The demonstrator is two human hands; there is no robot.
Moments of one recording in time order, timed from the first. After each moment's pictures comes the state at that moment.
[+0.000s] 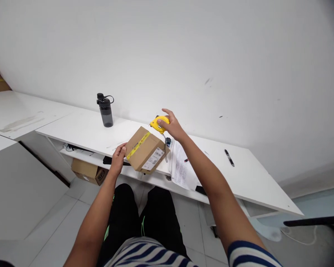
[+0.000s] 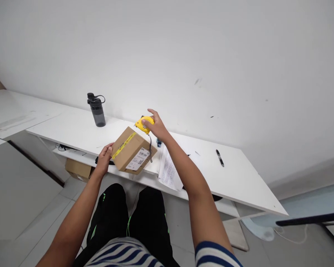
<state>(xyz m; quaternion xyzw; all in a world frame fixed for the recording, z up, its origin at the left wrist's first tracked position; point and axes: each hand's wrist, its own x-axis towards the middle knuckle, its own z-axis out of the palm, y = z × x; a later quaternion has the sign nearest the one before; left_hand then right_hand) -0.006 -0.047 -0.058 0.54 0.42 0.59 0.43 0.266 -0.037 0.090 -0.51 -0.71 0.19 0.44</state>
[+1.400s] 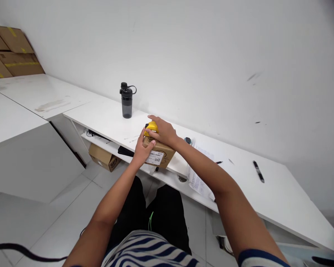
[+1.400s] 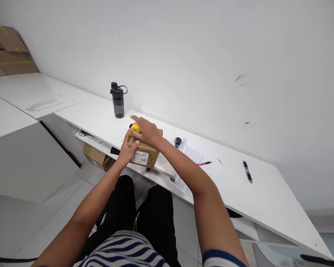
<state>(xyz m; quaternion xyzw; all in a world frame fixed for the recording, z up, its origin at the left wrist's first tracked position) 0.016 -0.063 -0.028 0.59 0.40 0.59 0.36 0.153 -0.032 0.071 -0.44 -0.86 0.00 0.26</state>
